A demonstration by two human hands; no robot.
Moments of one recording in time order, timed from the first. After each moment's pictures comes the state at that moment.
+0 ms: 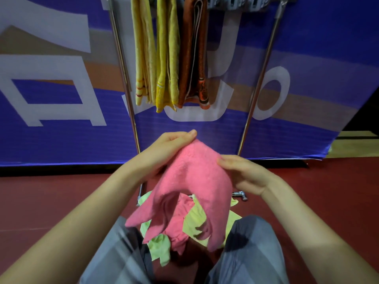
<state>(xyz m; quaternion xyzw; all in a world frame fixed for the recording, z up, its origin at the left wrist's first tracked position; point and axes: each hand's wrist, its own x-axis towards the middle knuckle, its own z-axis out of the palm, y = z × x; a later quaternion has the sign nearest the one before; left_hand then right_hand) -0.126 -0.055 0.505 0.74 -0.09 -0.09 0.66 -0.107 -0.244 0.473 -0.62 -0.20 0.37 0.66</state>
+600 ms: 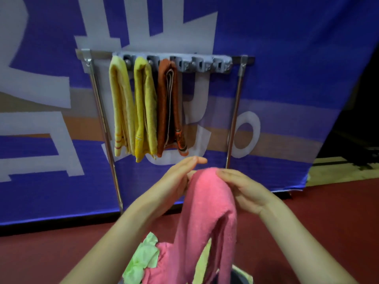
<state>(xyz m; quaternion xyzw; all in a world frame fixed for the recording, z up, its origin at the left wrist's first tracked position) -0.081 -0.110 0.544 0.65 -0.13 -0.14 0.73 -0.070 -0.280 0.534 -0.63 -0.17 0.24 0.72</state>
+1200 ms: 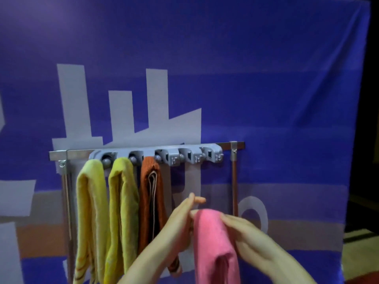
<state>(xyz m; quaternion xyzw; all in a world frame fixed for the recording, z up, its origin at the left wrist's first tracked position) 0.118 -0.152 0.630 0.65 -0.13 -0.04 0.75 0.101 -0.304 0.613 -0.59 -0.21 0.13 0.77</state>
